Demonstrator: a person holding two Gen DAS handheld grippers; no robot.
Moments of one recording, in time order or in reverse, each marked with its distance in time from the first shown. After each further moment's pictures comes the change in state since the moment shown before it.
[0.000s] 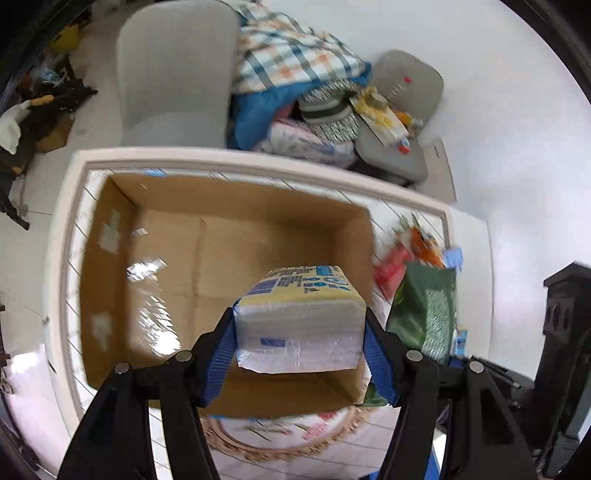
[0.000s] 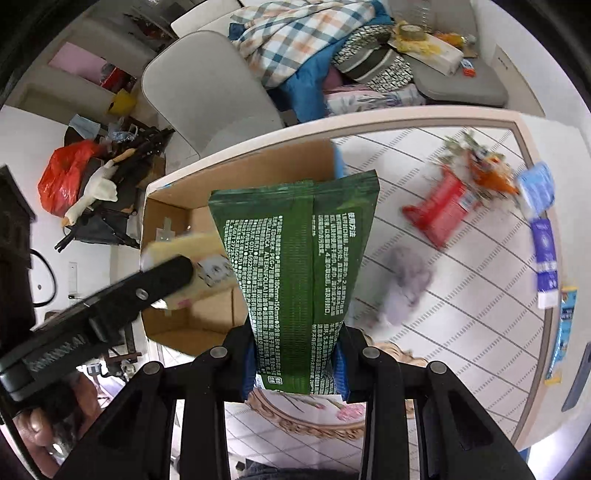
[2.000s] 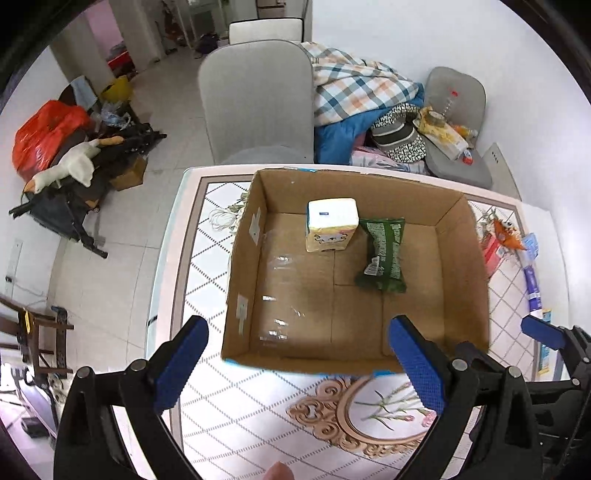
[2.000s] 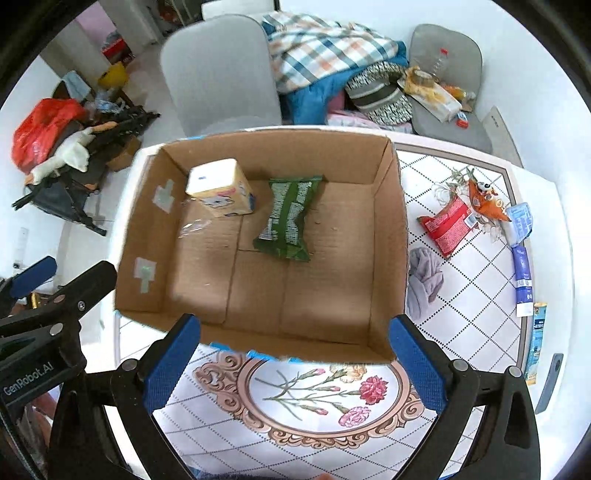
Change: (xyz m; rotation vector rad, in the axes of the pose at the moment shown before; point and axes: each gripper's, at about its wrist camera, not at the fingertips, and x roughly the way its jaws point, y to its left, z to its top) left arm -0.065 0.069 -0.091 0.064 -0.167 0.311; right arm 0.025 0.077 -0.070 -0.168 -0.111 -0.225
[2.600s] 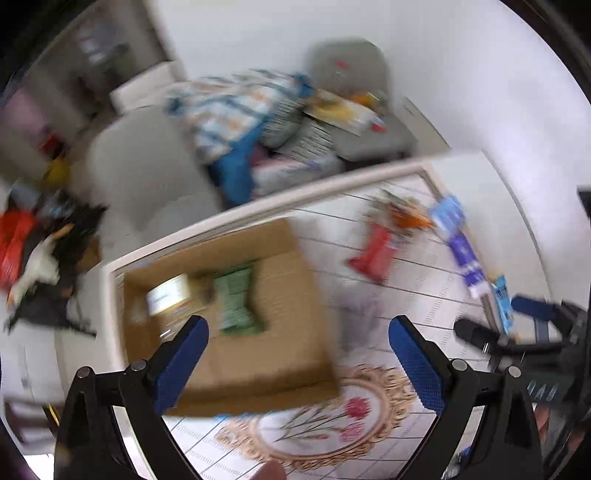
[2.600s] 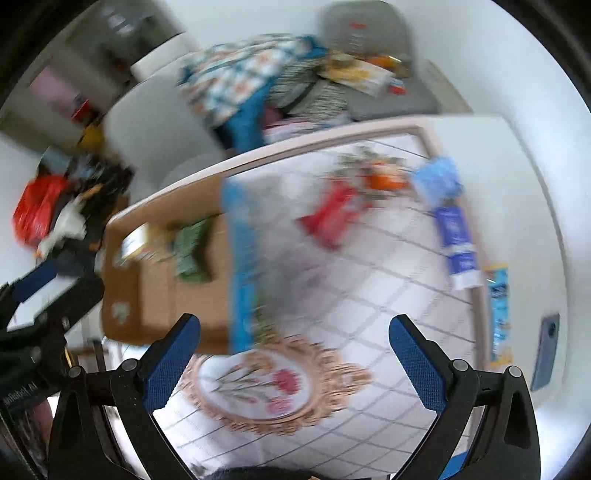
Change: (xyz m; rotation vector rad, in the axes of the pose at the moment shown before) left arm 0.000 -0.271 0.062 0.407 0.038 -0.066; right arm -0.054 -0.245 -0.006 0.303 -0.005 0.075
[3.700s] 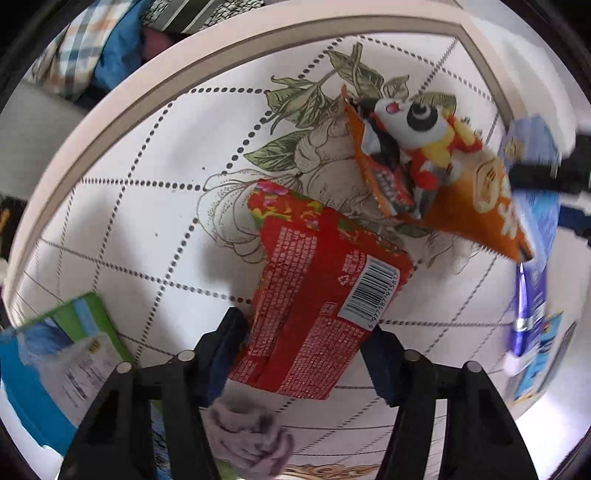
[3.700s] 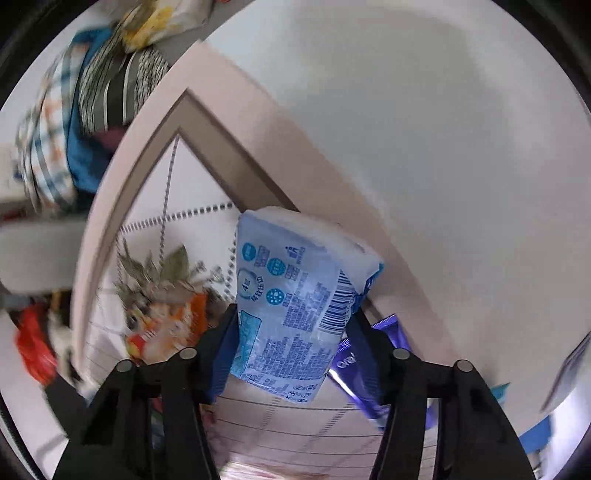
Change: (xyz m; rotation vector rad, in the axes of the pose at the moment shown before) left arm 0.299 -0.117 0.082 -0.008 0.503 -0.101; right arm 0.261 -0.248 0.201 0.458 0.380 -0.035
